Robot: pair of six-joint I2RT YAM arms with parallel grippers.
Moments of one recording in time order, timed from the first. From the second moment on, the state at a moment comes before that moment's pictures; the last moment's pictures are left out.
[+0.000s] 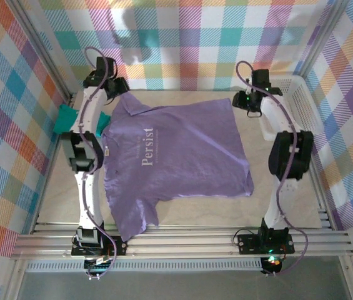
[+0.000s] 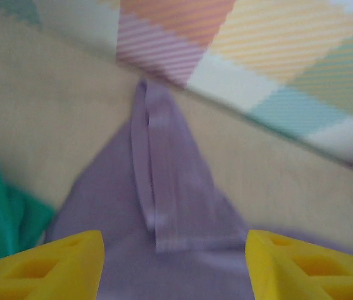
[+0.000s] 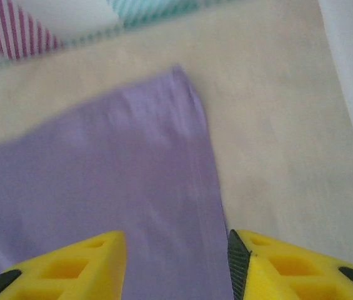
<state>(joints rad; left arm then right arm) -0.05 2.24 2.25 -0.82 -0.03 -0.47 0.07 2.00 1.78 -0.70 -0.12 0.26</state>
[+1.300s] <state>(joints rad) -1.18 2.09 1.27 0.04 0.04 0.06 0.04 1.38 0.79 -0.79 -0.18 0.46</state>
